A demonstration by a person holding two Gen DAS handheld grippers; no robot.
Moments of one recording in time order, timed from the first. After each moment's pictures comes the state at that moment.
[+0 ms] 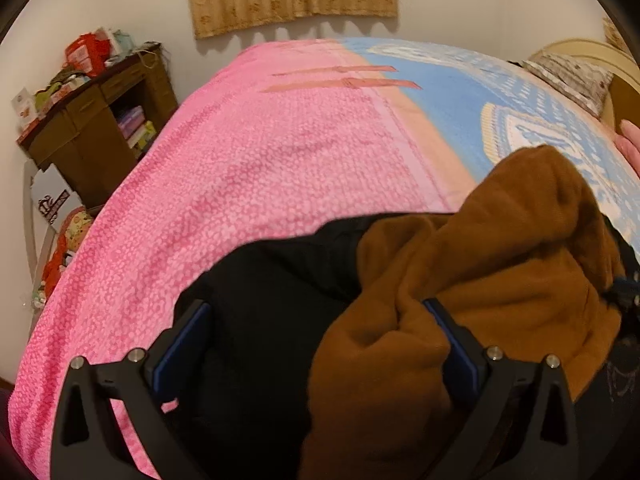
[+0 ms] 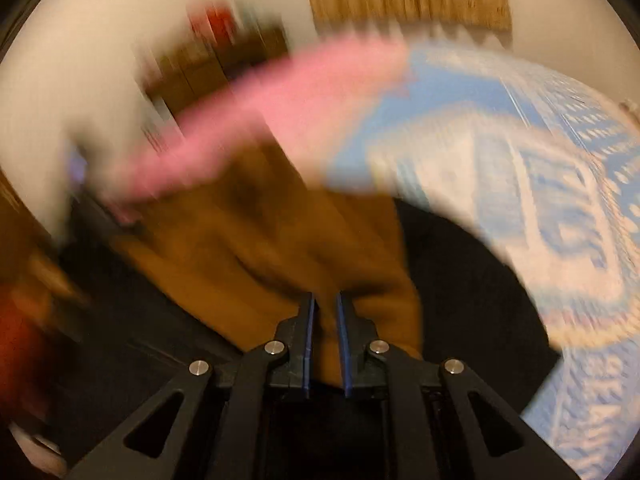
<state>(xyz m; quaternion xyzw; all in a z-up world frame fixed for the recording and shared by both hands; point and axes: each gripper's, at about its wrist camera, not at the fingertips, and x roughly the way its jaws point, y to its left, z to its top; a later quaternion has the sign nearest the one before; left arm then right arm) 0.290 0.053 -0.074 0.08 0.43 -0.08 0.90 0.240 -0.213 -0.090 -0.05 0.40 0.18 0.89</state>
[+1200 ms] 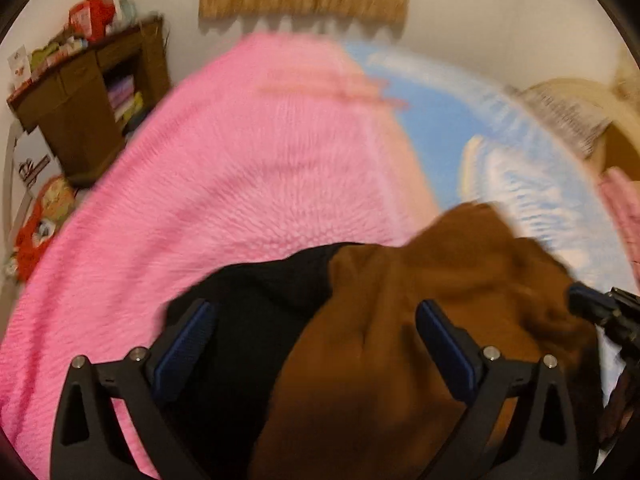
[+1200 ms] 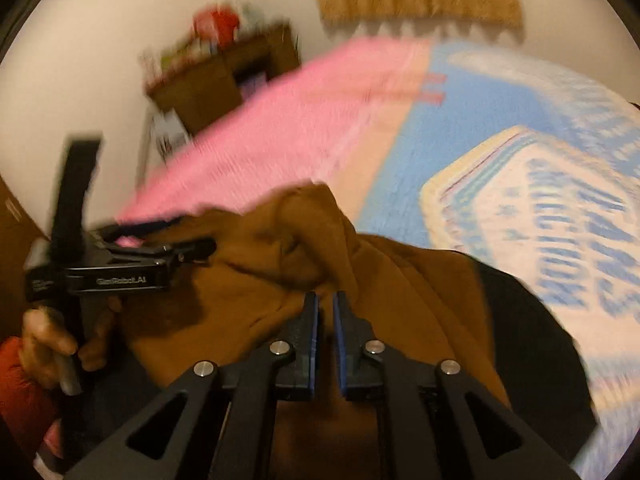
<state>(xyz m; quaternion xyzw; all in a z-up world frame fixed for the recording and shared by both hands) 0.285 0.062 -0.033 -0.01 0.43 -0.11 0.90 0.255 -0.197 -0.029 0.06 0.38 0.23 0.89</state>
